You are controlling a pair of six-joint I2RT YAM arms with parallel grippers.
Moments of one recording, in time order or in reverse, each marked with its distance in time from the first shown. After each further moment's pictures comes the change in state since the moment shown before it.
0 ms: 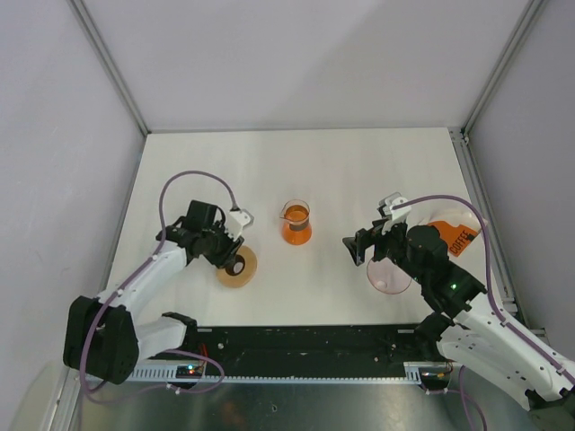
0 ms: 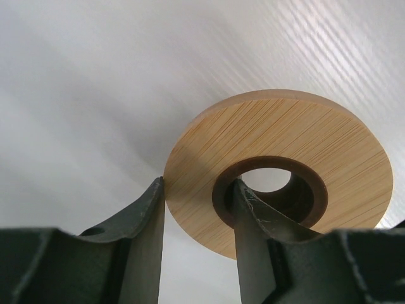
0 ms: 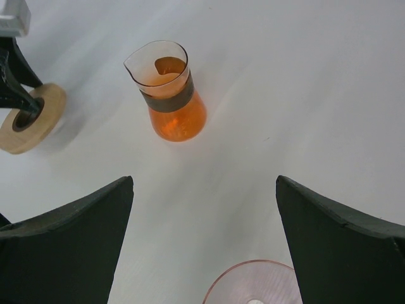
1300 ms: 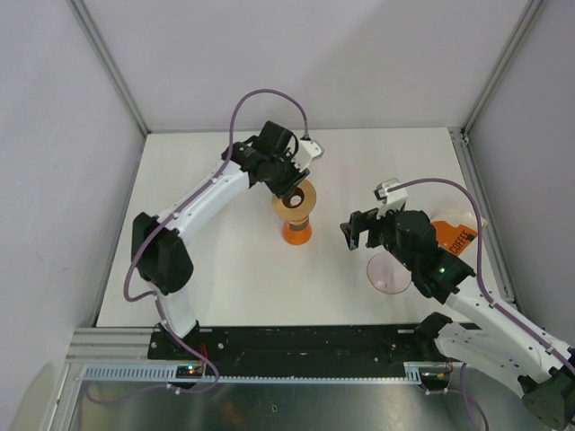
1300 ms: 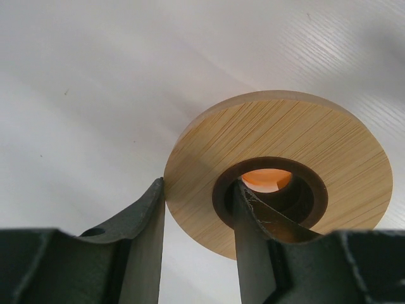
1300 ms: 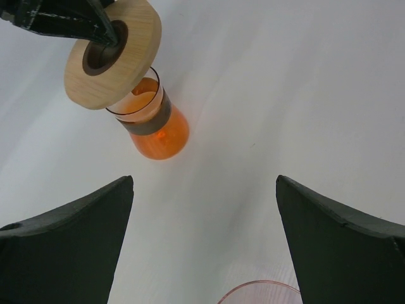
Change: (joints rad) left arm -0.307 0.611 1.030 -0.229 -0.130 -0.071; right arm -0.014 0.156 0.084 0.039 0.091 0.069
